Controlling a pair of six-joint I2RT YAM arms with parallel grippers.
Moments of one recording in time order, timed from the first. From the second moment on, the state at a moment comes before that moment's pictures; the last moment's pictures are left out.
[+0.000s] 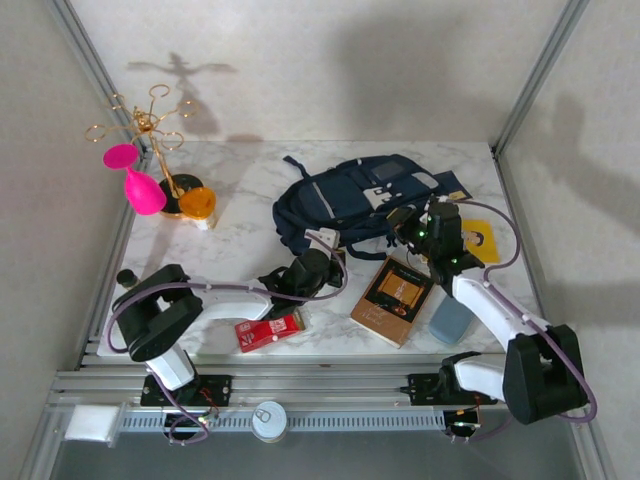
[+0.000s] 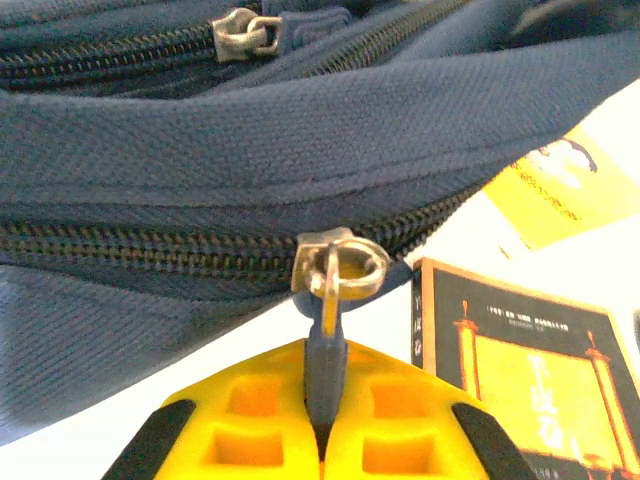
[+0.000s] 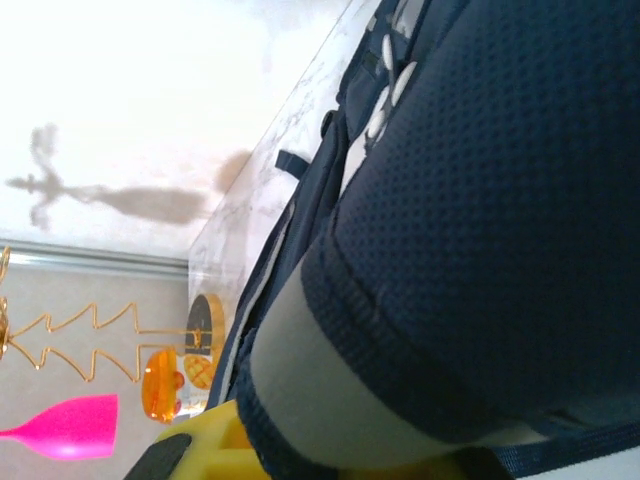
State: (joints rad) left arm -0.95 1.65 0.78 0.43 -0.31 -0.51; right arm 0.28 1.22 0.70 0.10 -0.25 1.04
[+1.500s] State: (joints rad) left arm -0.95 1.71 0.97 0.18 -0.14 -0.58; right arm 0.39 1.43 0.62 0.27 -0.35 1.21
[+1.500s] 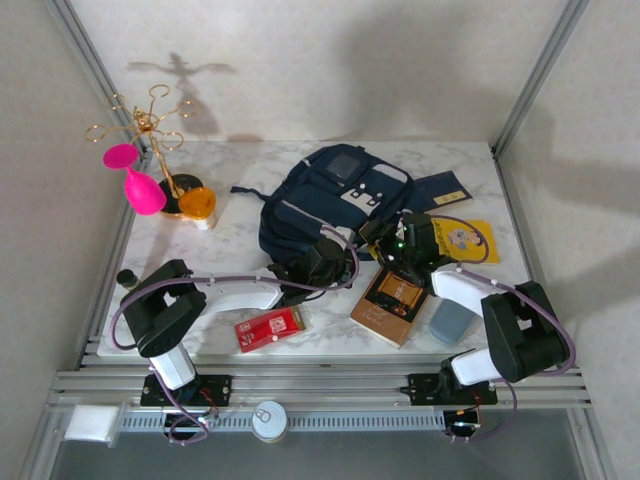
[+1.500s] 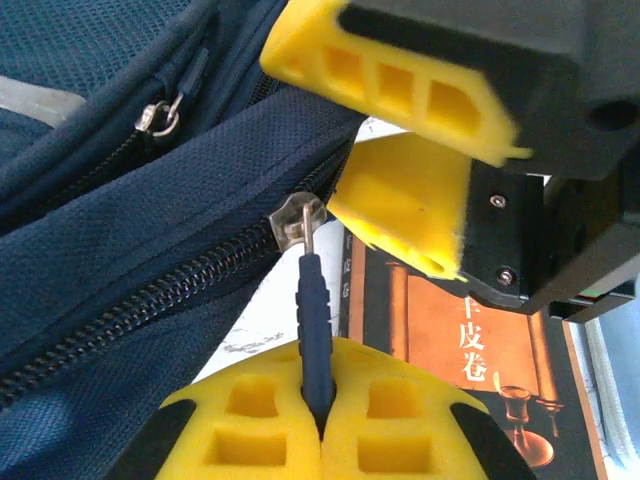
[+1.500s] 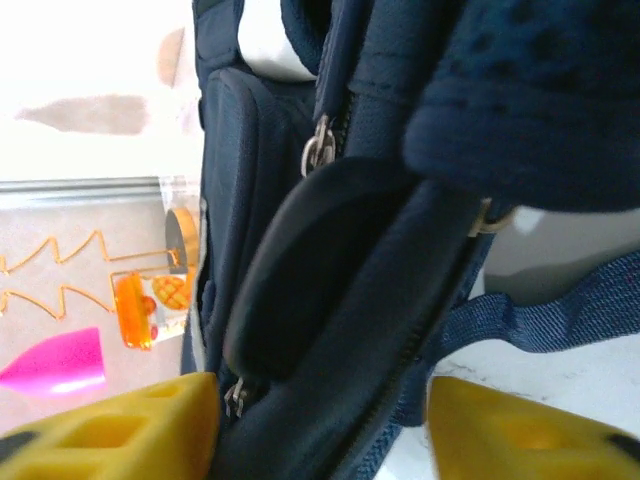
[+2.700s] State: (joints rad) left arm -0.90 1.58 0.88 0.02 -0.11 -0.46; right arm 0.33 1.19 0.60 -0.05 -0.42 1.01
